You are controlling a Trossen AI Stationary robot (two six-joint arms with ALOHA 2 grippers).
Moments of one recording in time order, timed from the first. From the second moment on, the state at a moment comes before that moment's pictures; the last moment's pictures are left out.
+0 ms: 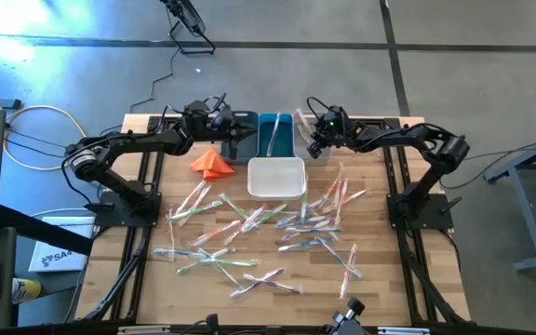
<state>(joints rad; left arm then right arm) 0.67 1.46 0.73 0.63 0.47 -0.03 -0.72 1.66 0.77 0.18 0.00 0.02</state>
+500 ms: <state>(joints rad) 0.67 1.46 0.73 0.63 0.47 -0.03 -0.72 1.61 0.77 0.17 0.07 0.02</state>
